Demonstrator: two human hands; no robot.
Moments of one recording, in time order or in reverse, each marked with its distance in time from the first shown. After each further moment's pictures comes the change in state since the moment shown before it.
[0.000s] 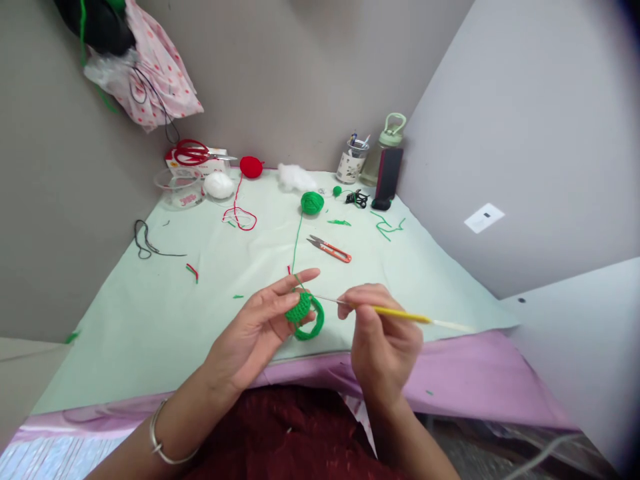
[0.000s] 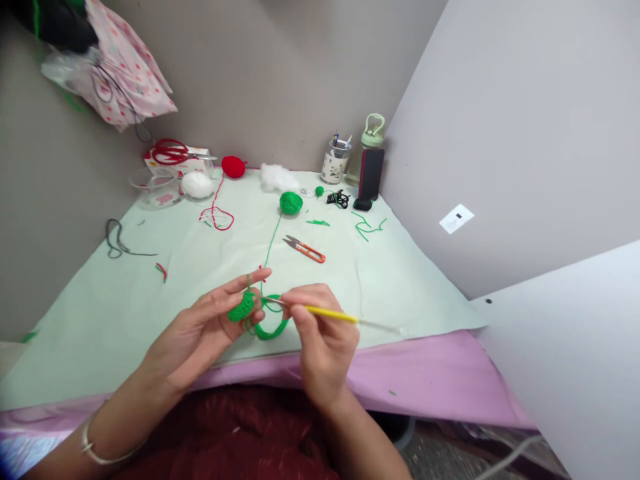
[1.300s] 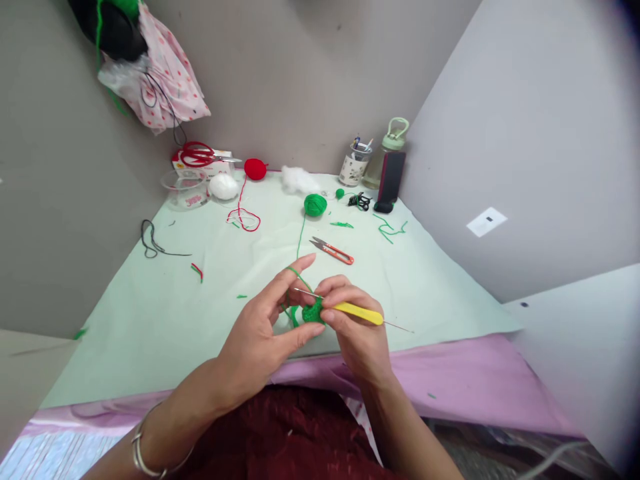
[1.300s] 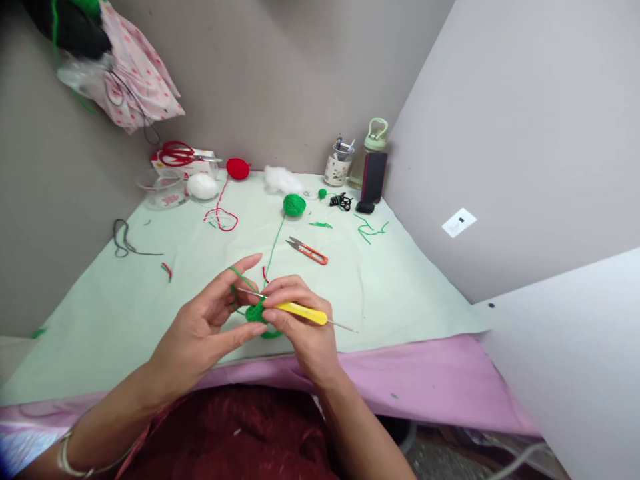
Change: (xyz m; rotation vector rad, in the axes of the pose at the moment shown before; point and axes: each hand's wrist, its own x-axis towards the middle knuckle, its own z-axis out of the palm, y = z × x) left_hand -0.011 0.008 0.000 0.691 0.036 0.399; right_hand 0.007 0.018 0.002 0.309 -0.235 0.392
